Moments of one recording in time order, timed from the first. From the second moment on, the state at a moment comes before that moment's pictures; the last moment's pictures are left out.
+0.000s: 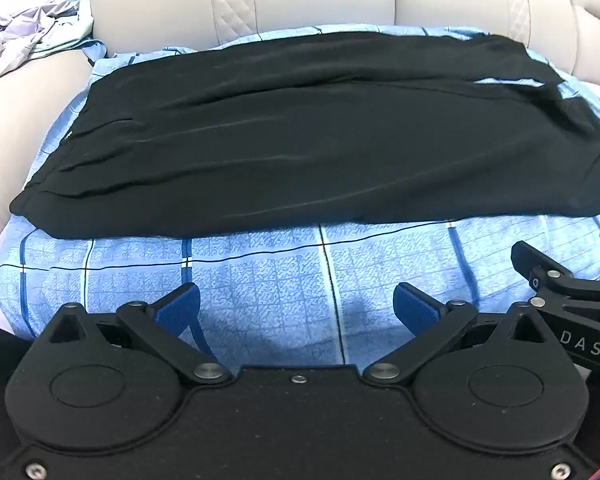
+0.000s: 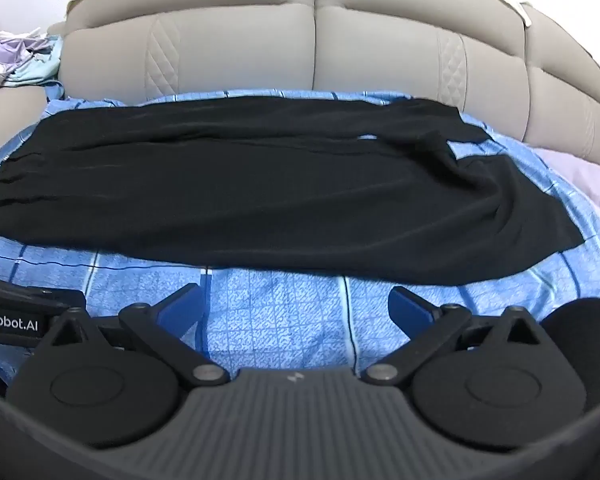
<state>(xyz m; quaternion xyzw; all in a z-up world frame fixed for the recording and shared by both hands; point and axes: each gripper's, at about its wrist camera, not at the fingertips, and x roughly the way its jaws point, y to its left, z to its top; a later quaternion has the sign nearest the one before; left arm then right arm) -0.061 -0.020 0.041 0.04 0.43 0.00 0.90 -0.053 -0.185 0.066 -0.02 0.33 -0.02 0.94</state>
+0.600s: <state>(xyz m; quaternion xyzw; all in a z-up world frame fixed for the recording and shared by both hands) -0.048 -0.024 0.056 0.04 0.44 0.00 0.90 -0.056 -0.183 0.076 -0.02 0.33 -0.03 0.94</state>
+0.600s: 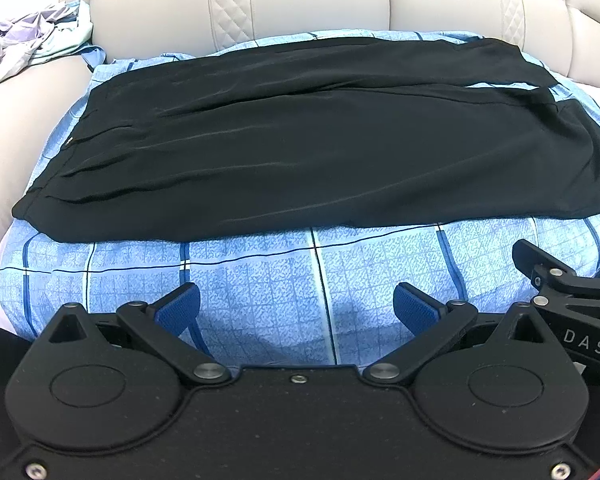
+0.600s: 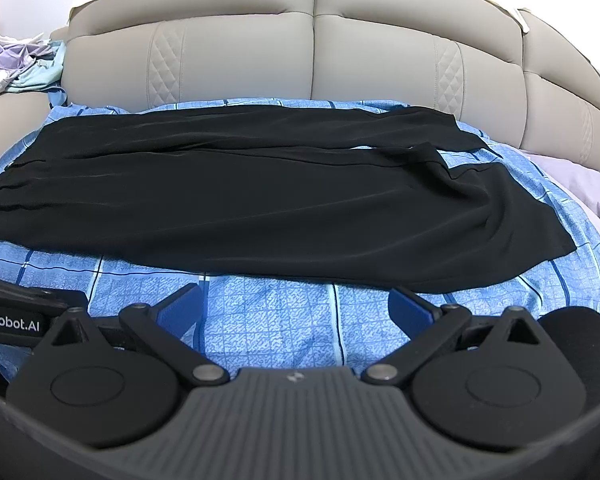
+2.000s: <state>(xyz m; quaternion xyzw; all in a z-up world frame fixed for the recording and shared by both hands) -0.047 -0.023 0.055 0.04 0.44 0.00 0.90 -0.055 -0.182 0.077 -0.03 0.33 -0.03 0.94</state>
